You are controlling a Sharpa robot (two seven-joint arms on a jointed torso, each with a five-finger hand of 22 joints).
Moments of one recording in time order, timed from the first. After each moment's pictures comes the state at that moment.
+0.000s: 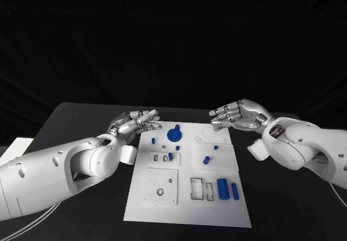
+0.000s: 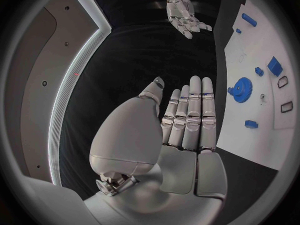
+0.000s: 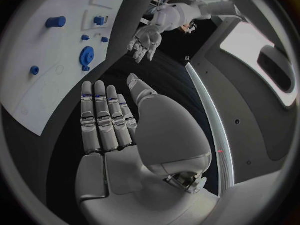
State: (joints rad) left arm 1.17 -0.87 -0.03 1.61 0.09 -0.32 0.39; left_hand 1.38 -0.04 0.09 0.12 0.13 1.00 0.21 0.07 0.07 1.10 0.15 0.07 0.07 1.12 0.10 0.25 0.41 0.18 0.87 0.21 0.40 0.19; right arm 1.21 -1.04 0.03 1.68 -0.59 -0.29 0.16; right_hand 1.41 -0.04 0.18 -0.01 0.14 0.91 0.22 0.07 0.07 1.07 0.17 0.08 0.24 1.10 0.12 0.09 0.27 0.18 0.93 0.24 0.22 0.10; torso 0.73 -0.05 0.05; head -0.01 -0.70
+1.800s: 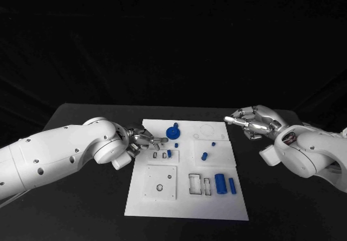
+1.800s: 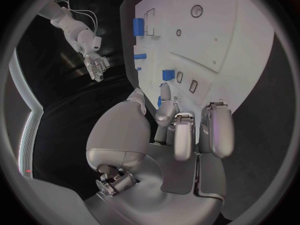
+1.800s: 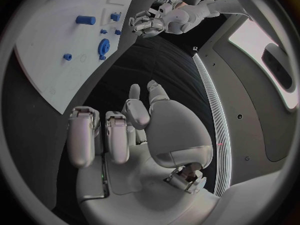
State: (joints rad) left arm 1.25 -0.79 -0.03 1.54 -0.71 -0.07 -0.53; left_hand 1.09 -0.02 -0.07 0.29 0.12 0.91 0.05 0.70 0.40 1.30 -0.02 1.25 1.11 1.47 -0.08 1.57 1.31 0.06 1.47 0.03 1.41 1.29; right arm 1.15 -1.11 0.00 1.67 -0.58 -0.35 0.19; right_hand 1.19 -0.01 -0.10 0.09 0.35 0.96 0.03 0.61 0.63 1.46 -0.04 1.12 1.18 1.47 -0.09 1.57 1.31 0.07 1.46 0.01 1.42 1.31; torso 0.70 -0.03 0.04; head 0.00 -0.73
